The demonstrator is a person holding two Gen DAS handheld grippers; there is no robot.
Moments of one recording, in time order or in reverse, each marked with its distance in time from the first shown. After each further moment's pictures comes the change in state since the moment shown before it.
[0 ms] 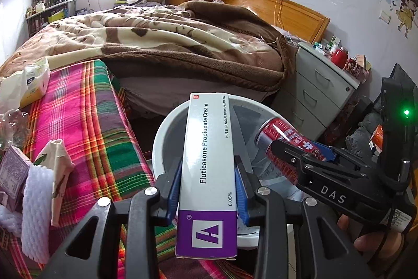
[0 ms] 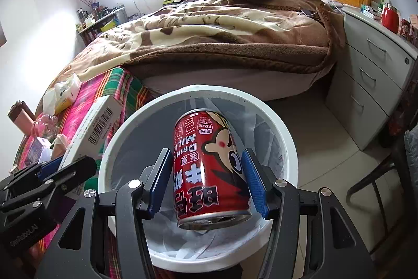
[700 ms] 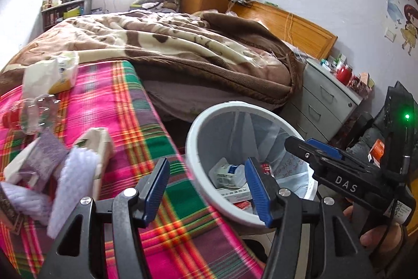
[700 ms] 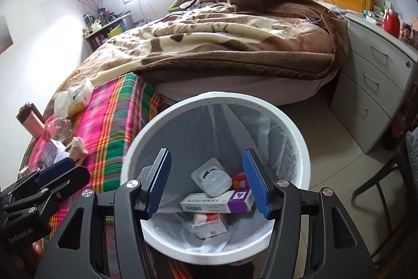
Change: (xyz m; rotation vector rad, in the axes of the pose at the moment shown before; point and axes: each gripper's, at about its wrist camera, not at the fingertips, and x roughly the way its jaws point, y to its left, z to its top) left arm -0.049 0.040 -0.013 -0.074 -0.070 0.024; right arm -0.019 0.020 0.000 -0.010 -0.047 0.036
